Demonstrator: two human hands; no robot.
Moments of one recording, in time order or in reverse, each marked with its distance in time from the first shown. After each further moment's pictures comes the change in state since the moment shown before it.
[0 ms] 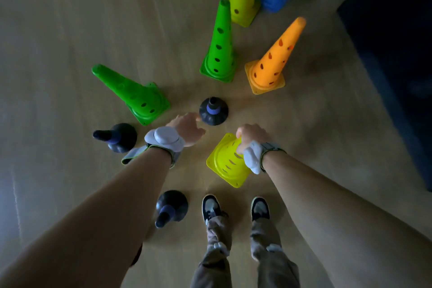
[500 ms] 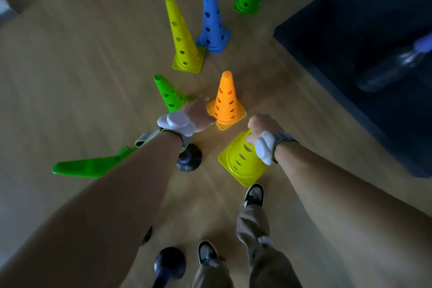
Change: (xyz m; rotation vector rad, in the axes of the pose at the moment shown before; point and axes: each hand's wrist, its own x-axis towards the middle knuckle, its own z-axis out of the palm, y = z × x) left_hand 0.067 0.279 -0.118 0.113 0.114 0.284; right_hand -0.004 0.157 -0.208 0.251 0.246 0.183
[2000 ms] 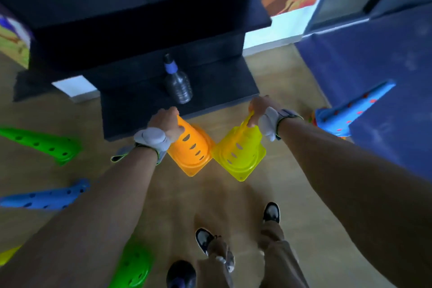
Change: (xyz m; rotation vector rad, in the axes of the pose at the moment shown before) left_hand -0.032 0.453 -0.004 0.697 -0.160 1.006; right_hand -0.233 0.329 -0.162 0.624 0.434 0.800
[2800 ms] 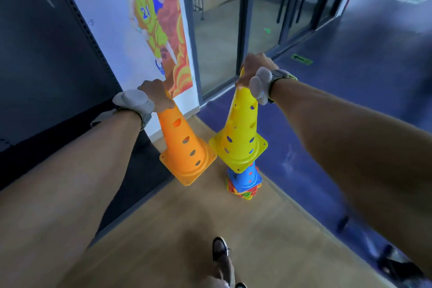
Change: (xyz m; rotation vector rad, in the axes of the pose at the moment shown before) left_hand 0.098 0.550 -0.148 0.206 0.217 0.344; right_hand -0.097 0.374 -0.359 0.159 0.653 0.325
